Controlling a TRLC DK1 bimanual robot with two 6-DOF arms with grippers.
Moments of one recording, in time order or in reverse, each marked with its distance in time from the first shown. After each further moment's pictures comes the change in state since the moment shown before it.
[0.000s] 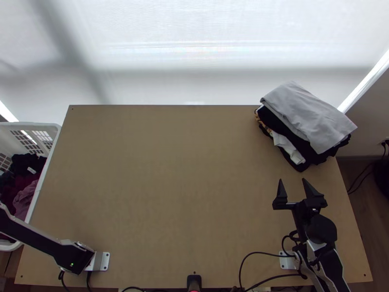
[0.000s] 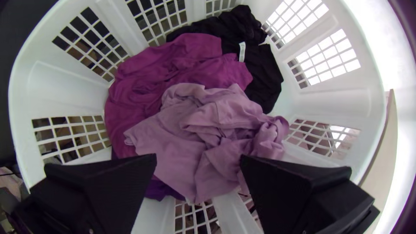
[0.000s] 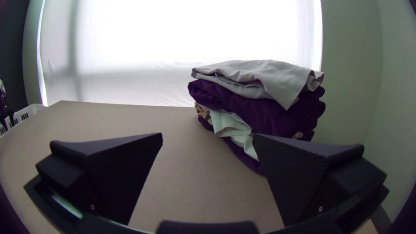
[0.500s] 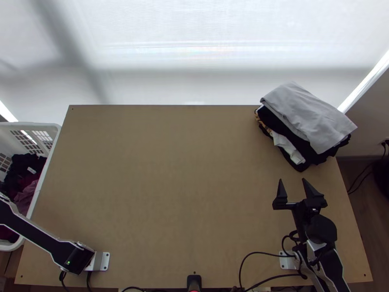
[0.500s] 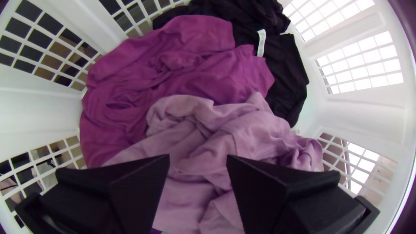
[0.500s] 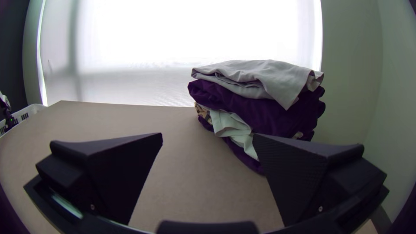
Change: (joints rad) left arm -0.003 0.394 0.387 -0.064 -0.001 0.024; right arm 0.000 0.000 0.000 0.000 0.000 0.000
